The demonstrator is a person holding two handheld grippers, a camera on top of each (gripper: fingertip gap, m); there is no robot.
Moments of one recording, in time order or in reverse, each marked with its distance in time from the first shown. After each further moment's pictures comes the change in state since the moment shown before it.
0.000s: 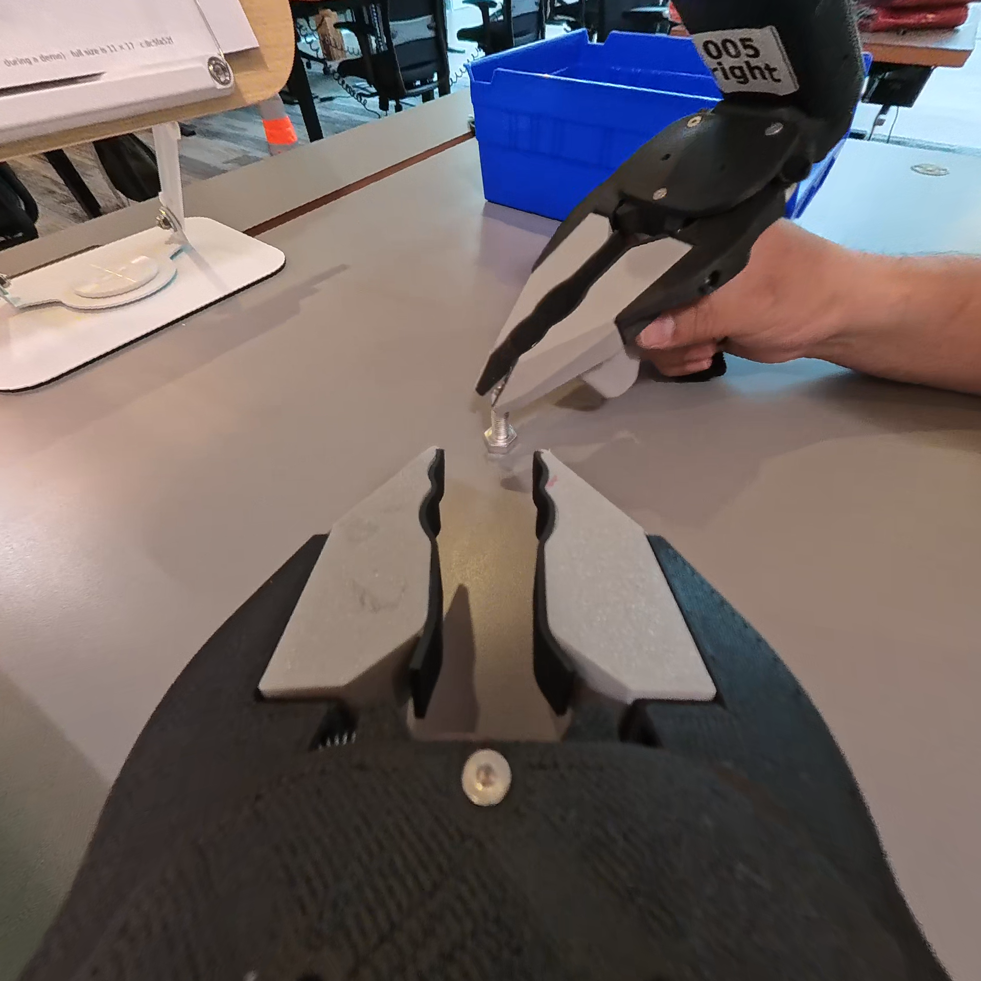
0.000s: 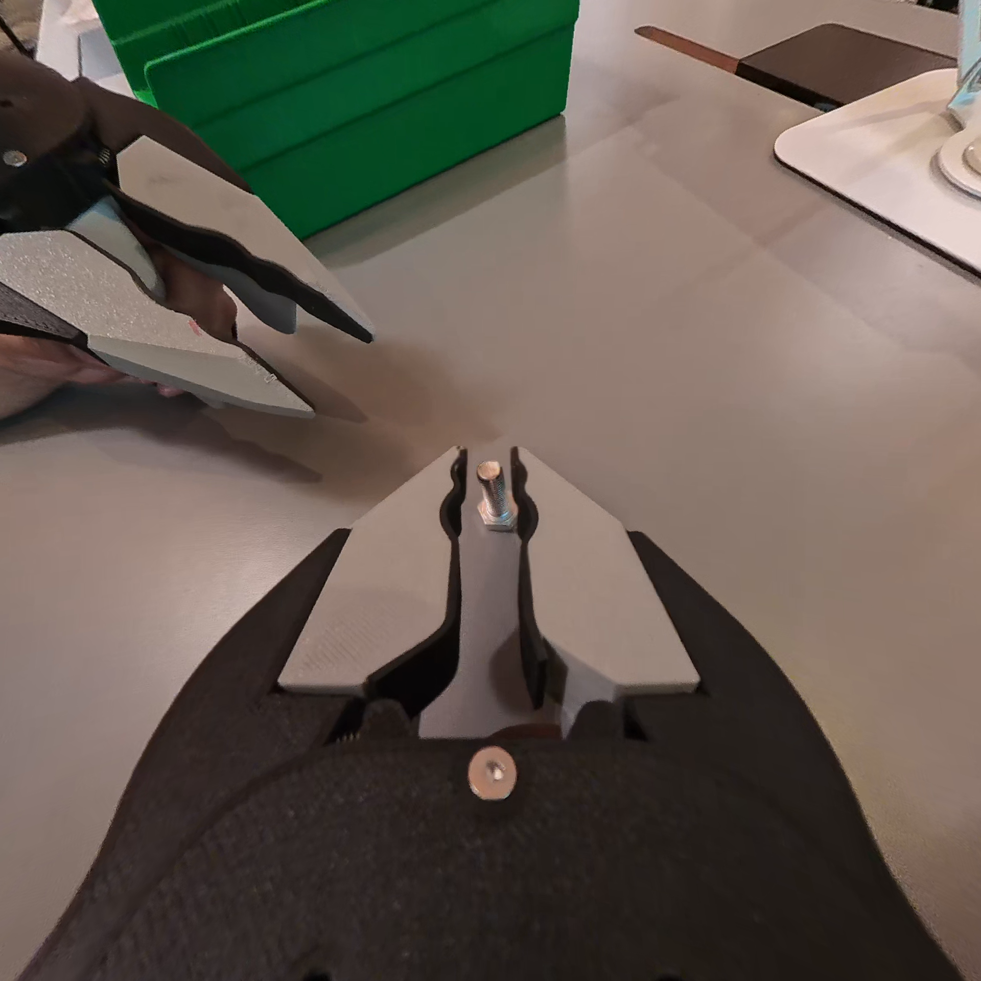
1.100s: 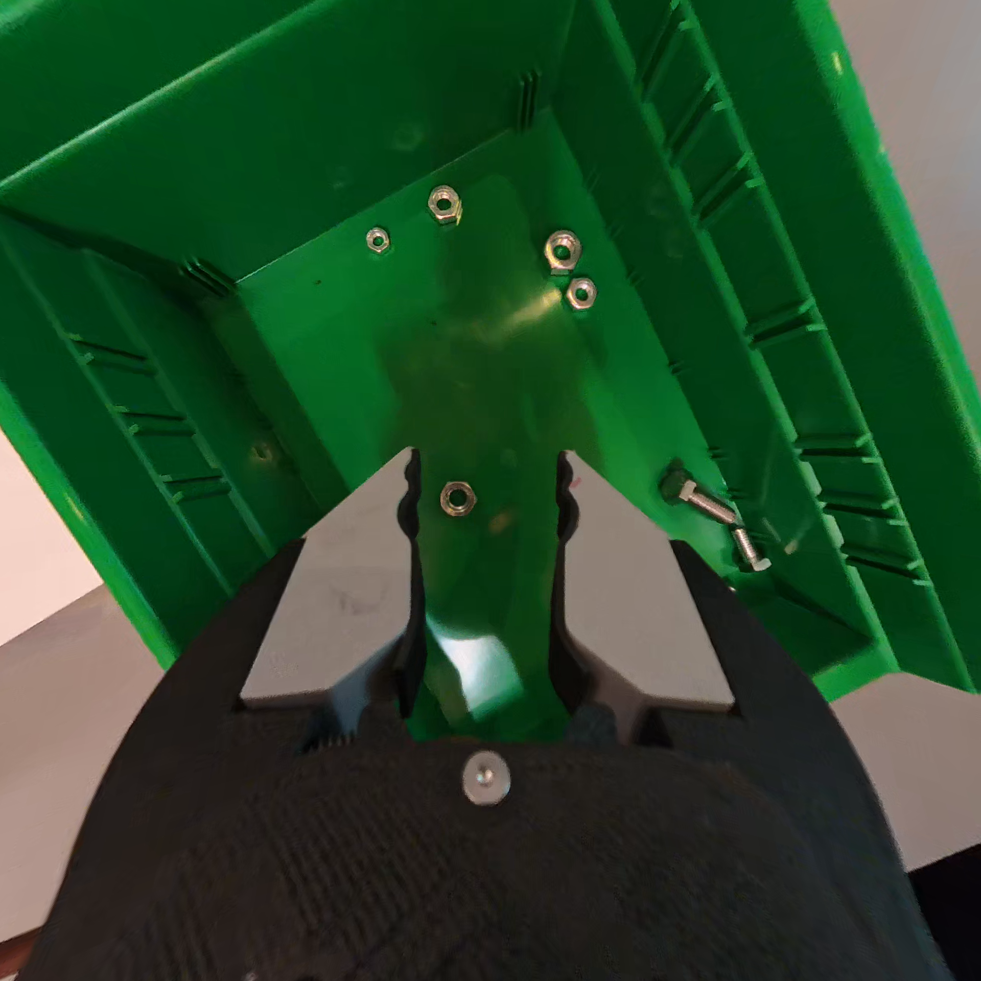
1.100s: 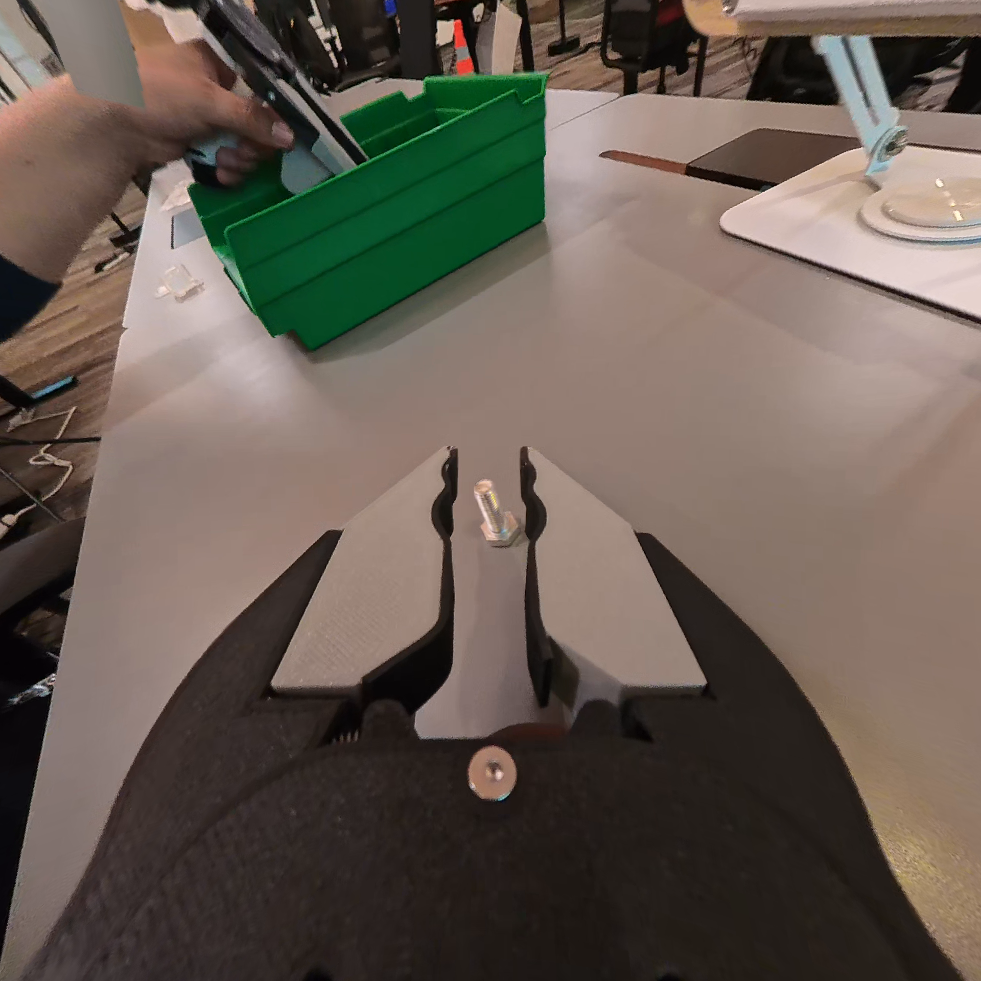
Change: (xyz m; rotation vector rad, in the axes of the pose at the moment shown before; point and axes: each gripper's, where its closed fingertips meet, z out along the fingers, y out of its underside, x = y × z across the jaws) left arm -0.276 0.085 -0.180 -0.709 -0.400 -0.432; right arm 0.006 -0.019 -0.025 0.176 -0.027 0.104
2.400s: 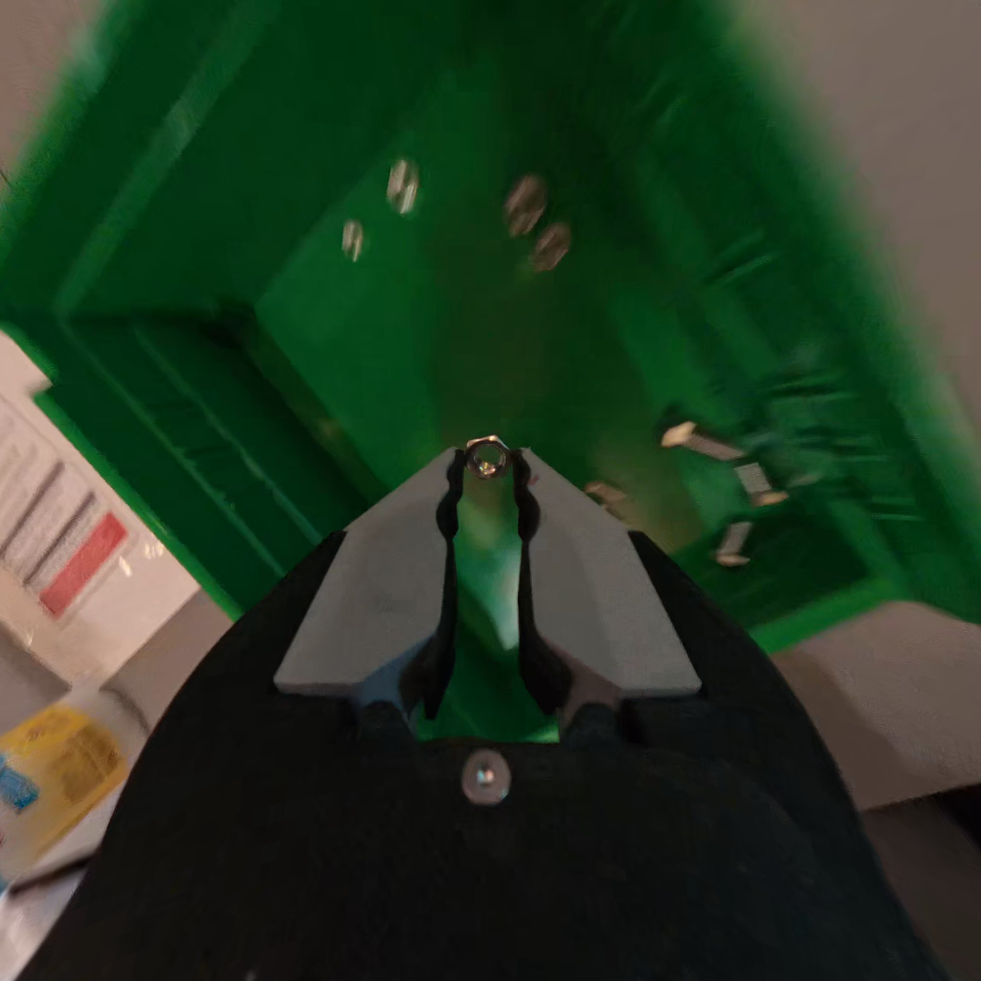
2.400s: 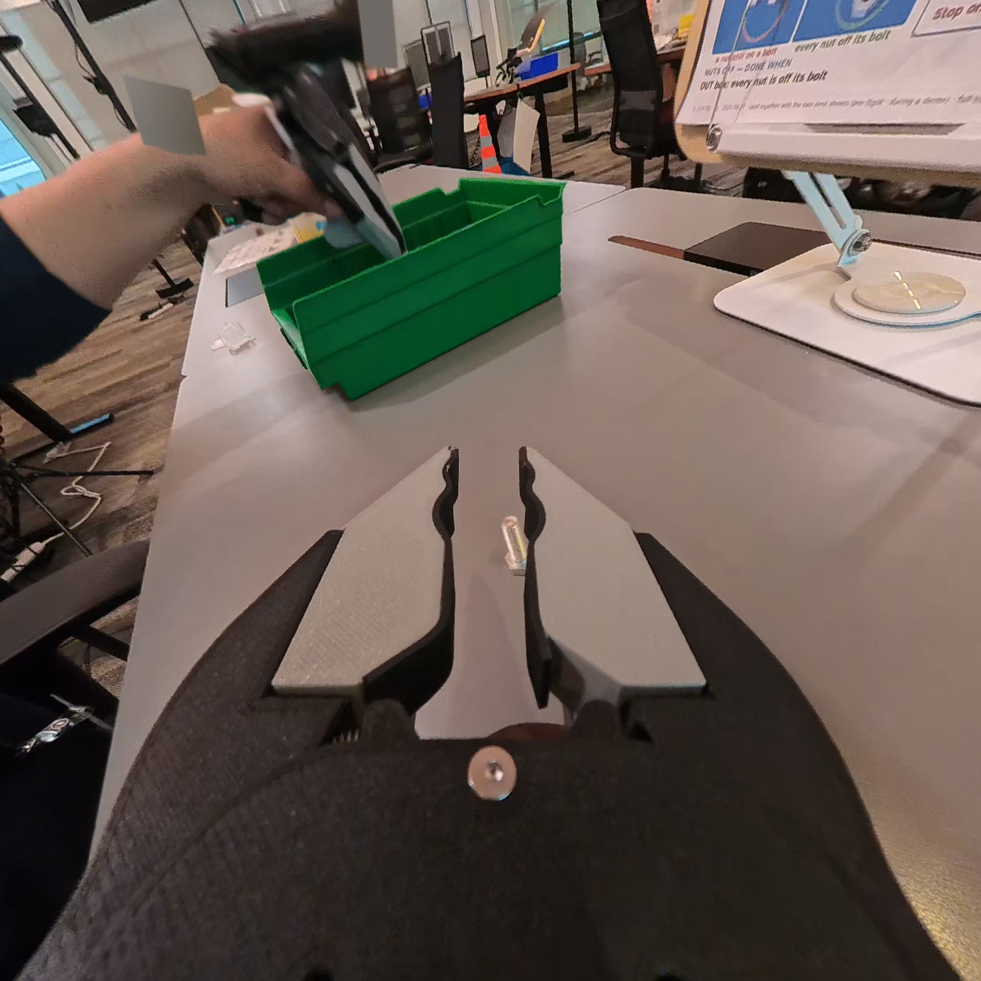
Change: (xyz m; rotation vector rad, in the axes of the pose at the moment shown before) left arm 0.016 -0.003 -0.018 -0.164 -0.118 0.236; right arm -0.013 -0.029 -0.024 0.106 -0.035 -0.013
